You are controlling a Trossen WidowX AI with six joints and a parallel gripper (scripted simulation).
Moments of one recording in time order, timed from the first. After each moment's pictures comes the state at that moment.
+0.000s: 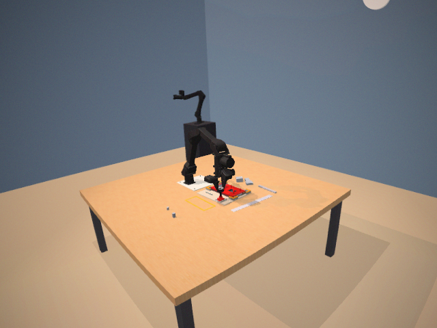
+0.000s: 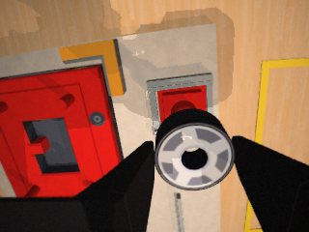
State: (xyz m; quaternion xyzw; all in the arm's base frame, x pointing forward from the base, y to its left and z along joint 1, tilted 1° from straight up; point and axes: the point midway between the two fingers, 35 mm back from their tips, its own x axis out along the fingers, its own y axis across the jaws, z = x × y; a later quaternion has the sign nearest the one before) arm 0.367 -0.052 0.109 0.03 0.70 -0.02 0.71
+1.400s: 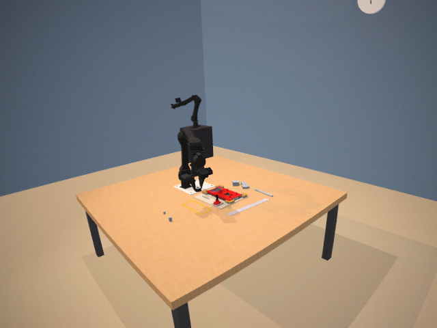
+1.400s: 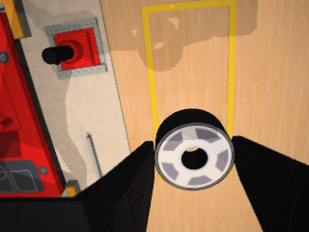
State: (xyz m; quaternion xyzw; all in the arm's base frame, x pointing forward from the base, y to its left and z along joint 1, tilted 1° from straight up) arm 0.308 -0.143 0.147 0.02 0.70 -0.03 0.72
